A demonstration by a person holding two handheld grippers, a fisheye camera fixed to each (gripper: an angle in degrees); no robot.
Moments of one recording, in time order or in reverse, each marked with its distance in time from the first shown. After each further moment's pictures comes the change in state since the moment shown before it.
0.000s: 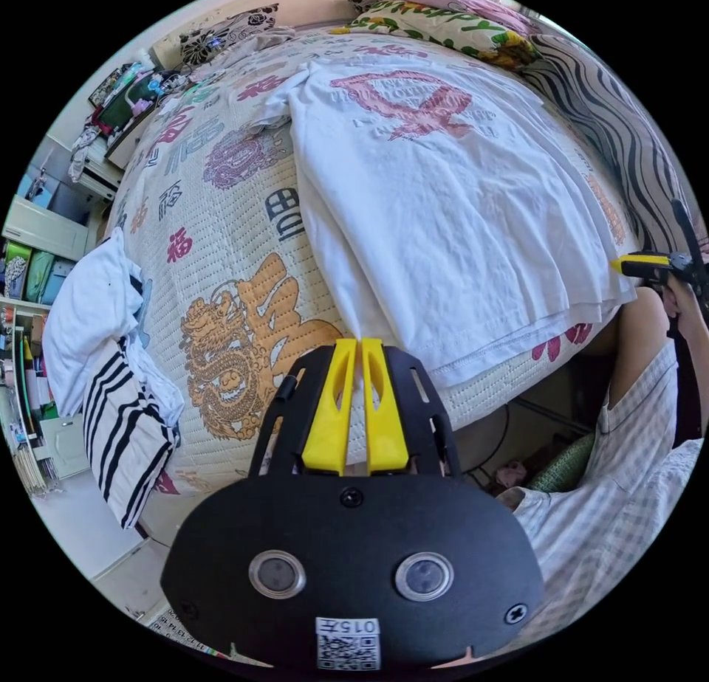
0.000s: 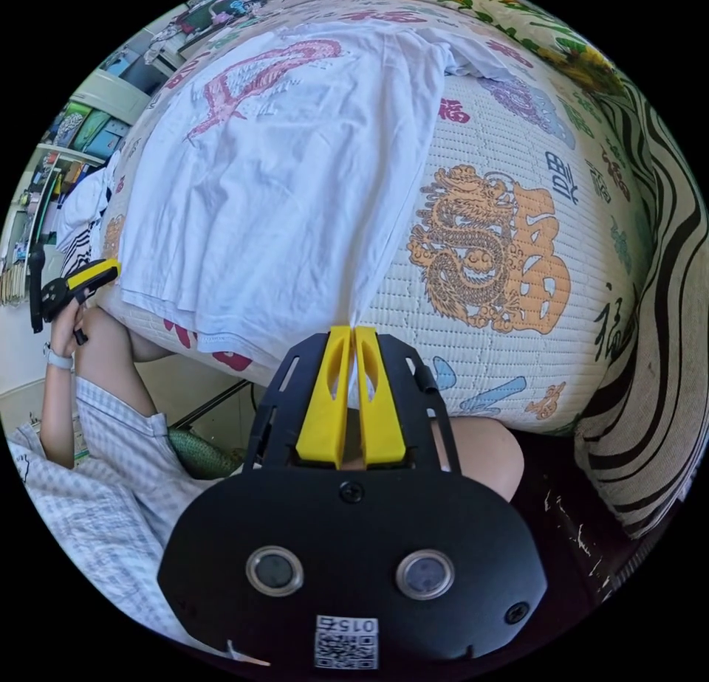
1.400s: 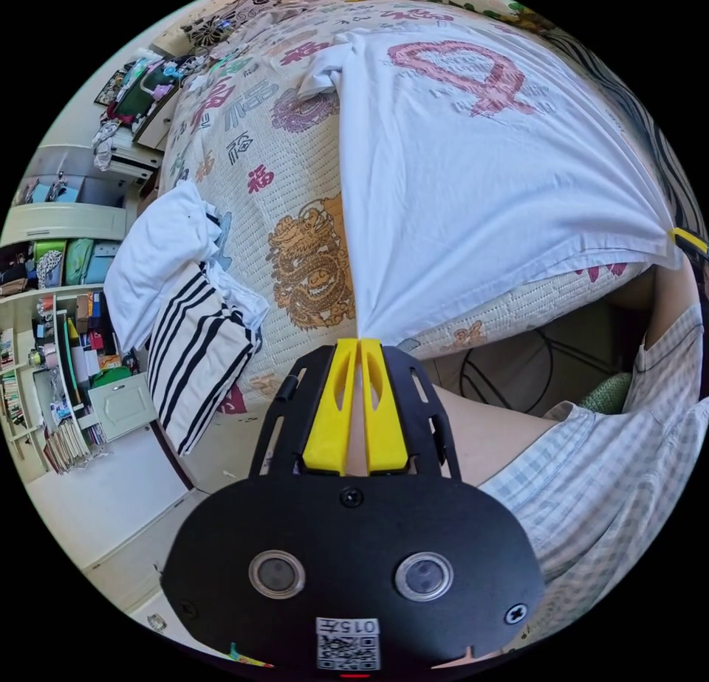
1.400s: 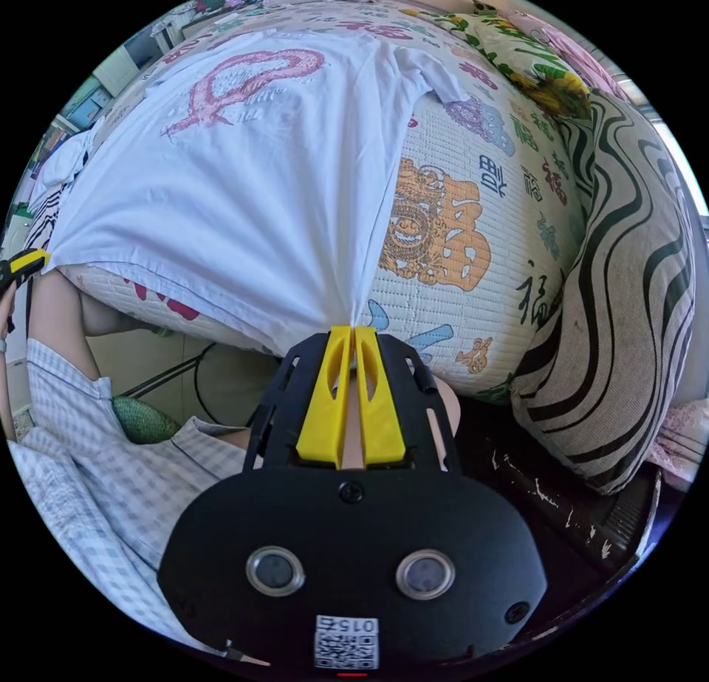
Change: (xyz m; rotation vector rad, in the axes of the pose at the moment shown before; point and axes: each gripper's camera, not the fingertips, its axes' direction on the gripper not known) left arm 0.055 0.077 -0.036 -0.221 -0.189 -0.011; right arm -0.046 0.062 -0.020 0.004 0.247 -0.028
